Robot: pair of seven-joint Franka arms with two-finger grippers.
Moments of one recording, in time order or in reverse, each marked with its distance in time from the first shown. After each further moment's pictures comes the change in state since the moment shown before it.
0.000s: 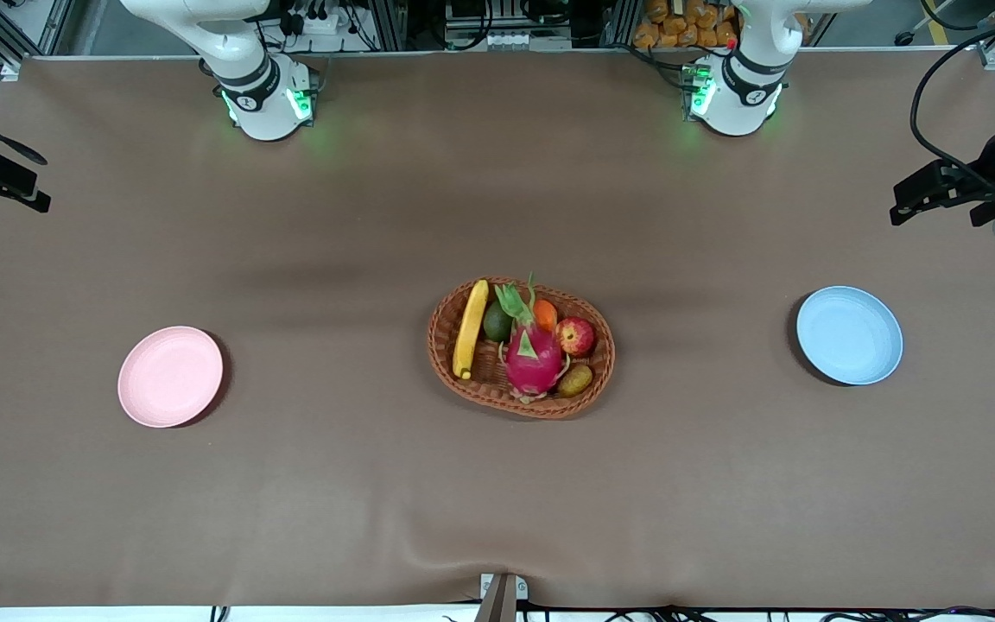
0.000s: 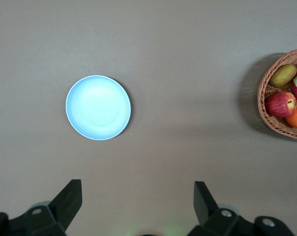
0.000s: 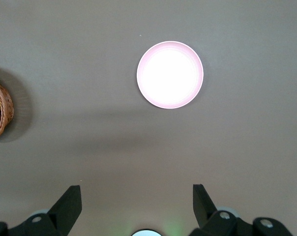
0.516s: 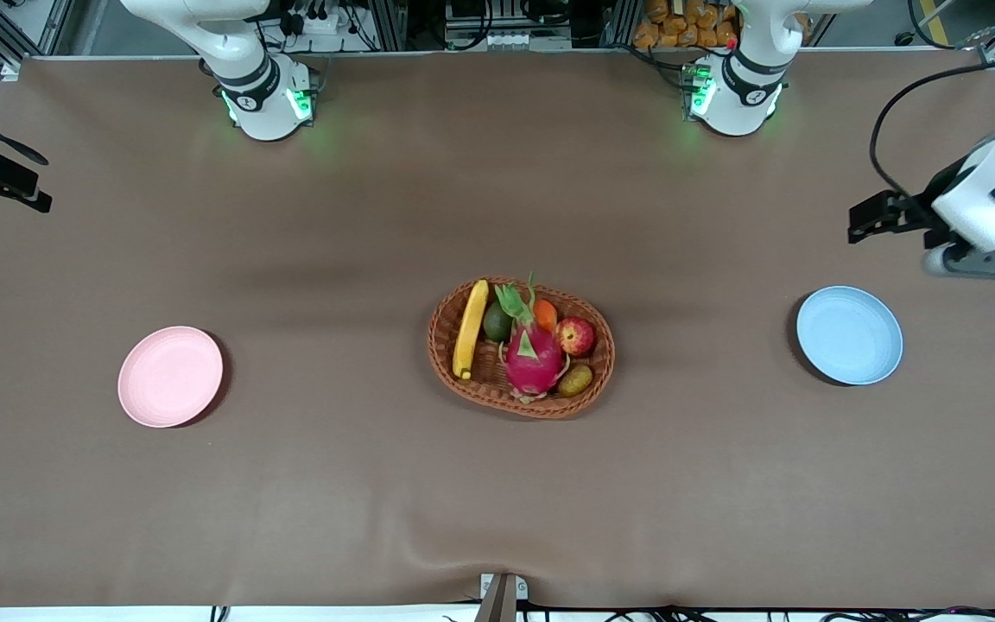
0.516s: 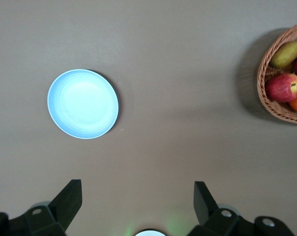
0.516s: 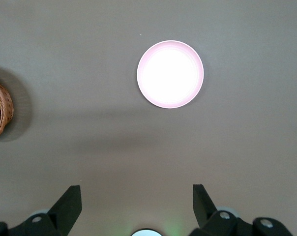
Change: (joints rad) left arm -0.028 0.086 -0.033 -0.003 0.000 -0.001 0.020; right arm 0.000 0.000 0.000 -0.002 0.000 0.000 -0.001
